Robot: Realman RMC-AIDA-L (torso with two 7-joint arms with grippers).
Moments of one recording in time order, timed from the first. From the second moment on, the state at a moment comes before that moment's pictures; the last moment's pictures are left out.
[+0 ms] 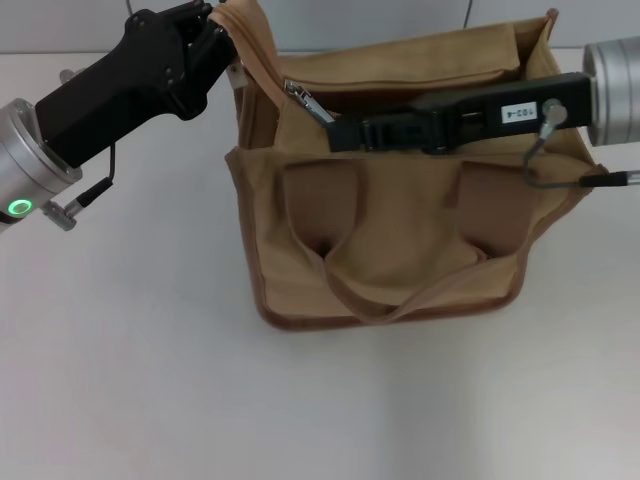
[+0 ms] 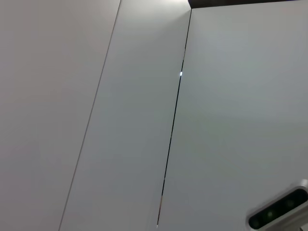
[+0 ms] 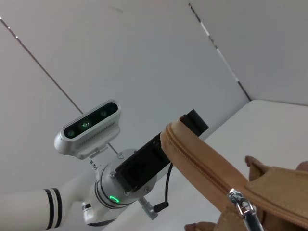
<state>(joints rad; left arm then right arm) -0.66 -2.07 0.32 0.30 1.74 1.80 -1.06 0.61 2.08 -1.06 -1.07 -1.76 -1.61 2.23</state>
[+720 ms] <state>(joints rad) -0.66 -2.07 0.32 0.30 1.74 1.80 -1.06 0.60 2.08 -1.09 -1.12 -1.77 -1.51 2.19</state>
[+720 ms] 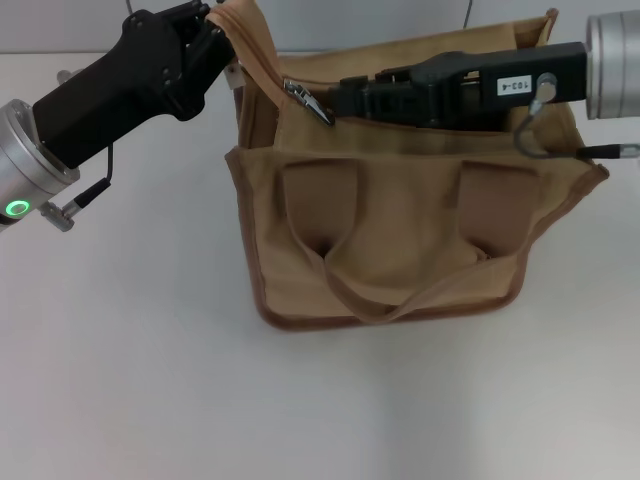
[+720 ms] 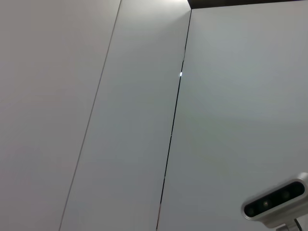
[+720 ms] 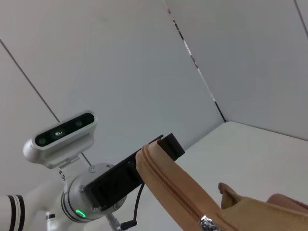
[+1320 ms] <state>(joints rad) -0.66 -2.07 0.32 0.30 1.74 1.81 -1.06 0.63 2.08 -1.21 -1.12 -1.77 -1.45 2.20</state>
